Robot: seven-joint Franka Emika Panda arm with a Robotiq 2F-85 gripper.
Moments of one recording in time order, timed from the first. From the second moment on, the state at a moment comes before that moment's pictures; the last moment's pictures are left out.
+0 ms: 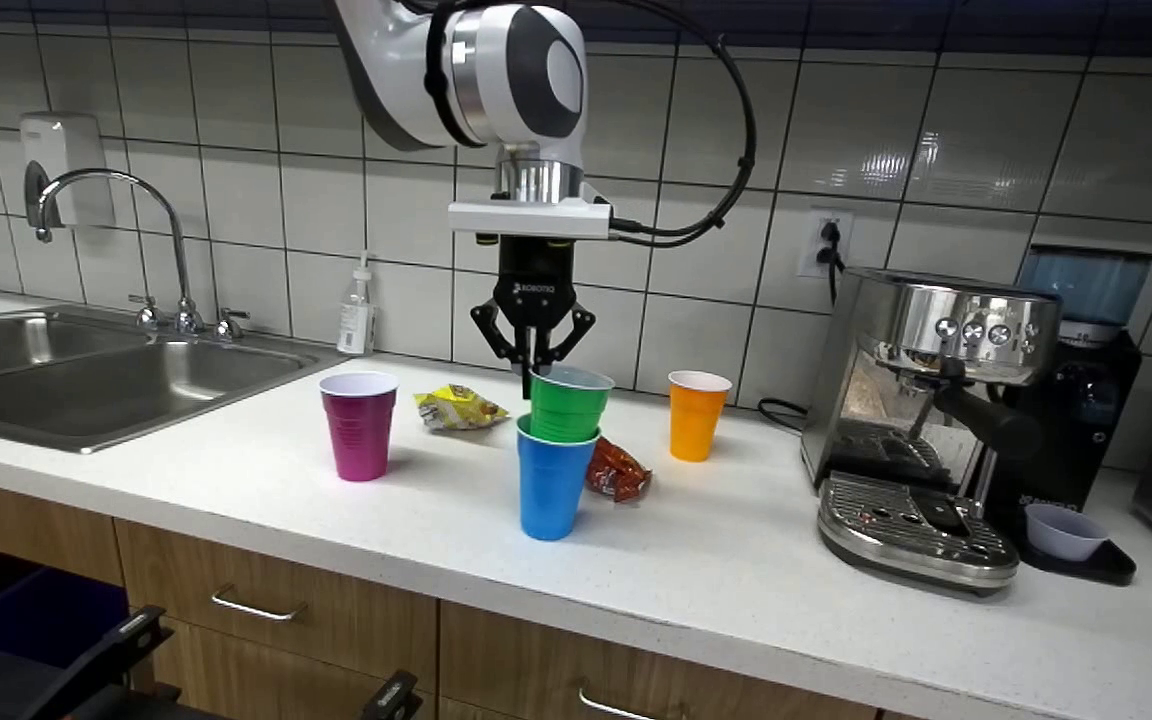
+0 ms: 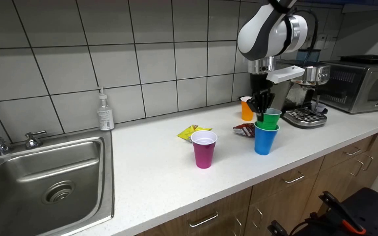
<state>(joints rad) -0.08 0.13 -0.13 -2.30 -0.12 2.31 -0.31</state>
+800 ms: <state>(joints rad) -0.08 0.18 -0.11 -2.26 -0.12 2.31 -0.31</state>
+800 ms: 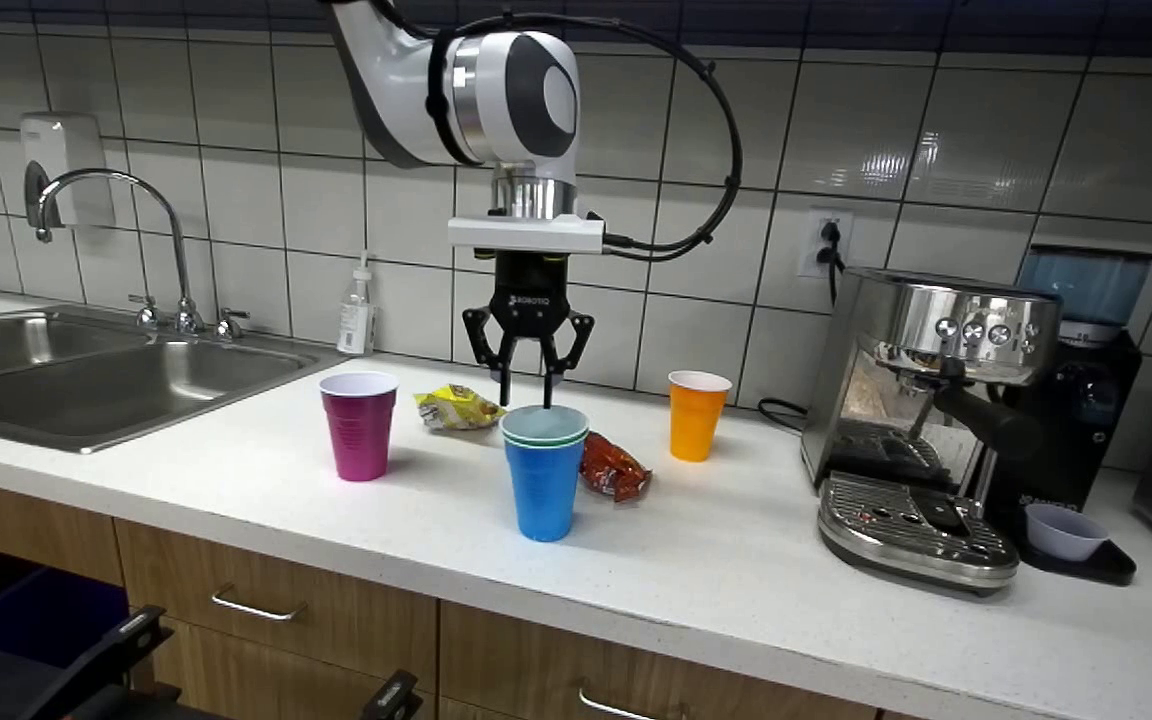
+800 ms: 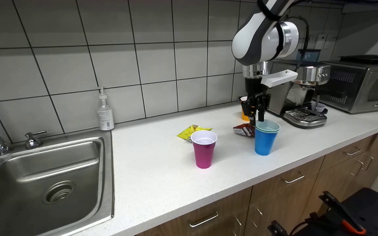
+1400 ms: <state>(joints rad) -0.08 0.18 -0.11 -2.25 -0.12 2.31 -0.31</state>
